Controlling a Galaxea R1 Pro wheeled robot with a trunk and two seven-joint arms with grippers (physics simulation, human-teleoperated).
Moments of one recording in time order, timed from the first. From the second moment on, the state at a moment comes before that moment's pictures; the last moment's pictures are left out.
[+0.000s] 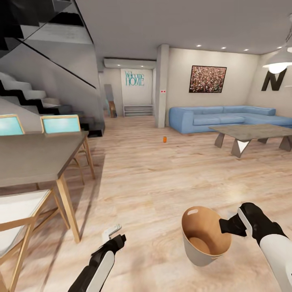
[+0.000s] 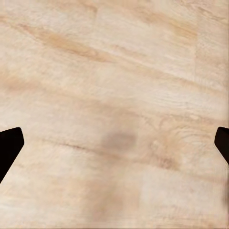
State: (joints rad) left arm -0.30 -0.11 -0.24 -1.07 0.67 0.32 0.57; right arm -0.78 -0.31 -0.07 -0.56 -0.04 1.04 0.29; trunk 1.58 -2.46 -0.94
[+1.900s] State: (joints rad) left arm -0.30 -0.11 -0.24 -1.05 0.67 0.32 0.57; right arm -0.77 -0.32 -0.07 -0.64 -0.05 0.95 0.30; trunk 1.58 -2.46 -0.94
